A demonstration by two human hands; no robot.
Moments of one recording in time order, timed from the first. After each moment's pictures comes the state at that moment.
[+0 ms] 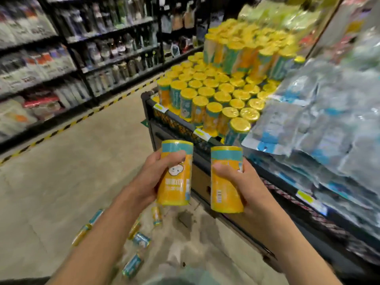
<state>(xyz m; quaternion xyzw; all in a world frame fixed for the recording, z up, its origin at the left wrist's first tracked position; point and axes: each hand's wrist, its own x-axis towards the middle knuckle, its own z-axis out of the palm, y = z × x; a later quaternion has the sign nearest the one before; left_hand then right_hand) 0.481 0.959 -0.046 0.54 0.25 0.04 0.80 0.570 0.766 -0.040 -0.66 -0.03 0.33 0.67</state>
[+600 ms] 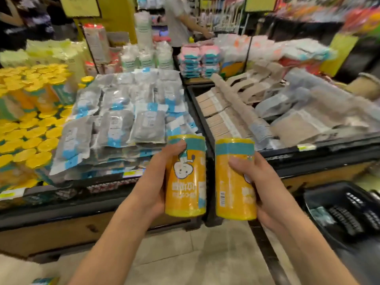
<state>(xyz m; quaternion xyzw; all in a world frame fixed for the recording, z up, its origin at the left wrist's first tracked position) 0.474 0.505 0.062 0.53 -0.03 -0.29 0.80 0.402 0.326 0.046 -0.58 0.17 -0.04 0.80</state>
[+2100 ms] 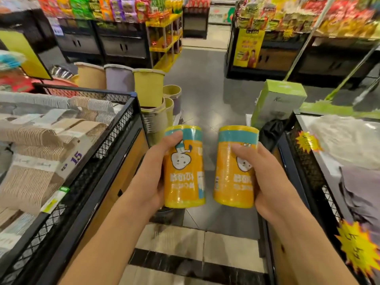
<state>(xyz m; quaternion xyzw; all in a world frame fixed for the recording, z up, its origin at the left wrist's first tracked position) 0.264 -0.112 0.064 0.45 -0.29 -0.69 0.49 0.073 -0.104 0.061 -0.37 0.46 -0.51 0.62</state>
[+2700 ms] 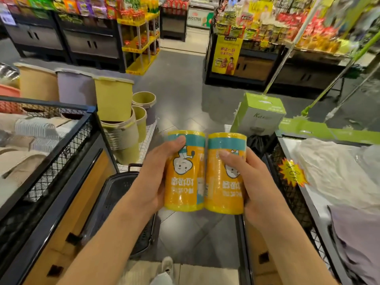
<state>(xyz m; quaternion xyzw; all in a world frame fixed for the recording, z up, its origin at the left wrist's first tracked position) 0.199 -0.322 0.030 0.38 -0.32 -0.73 0.47 0.019 -0.288 0.053 -0.37 0.51 -0.52 0.57</state>
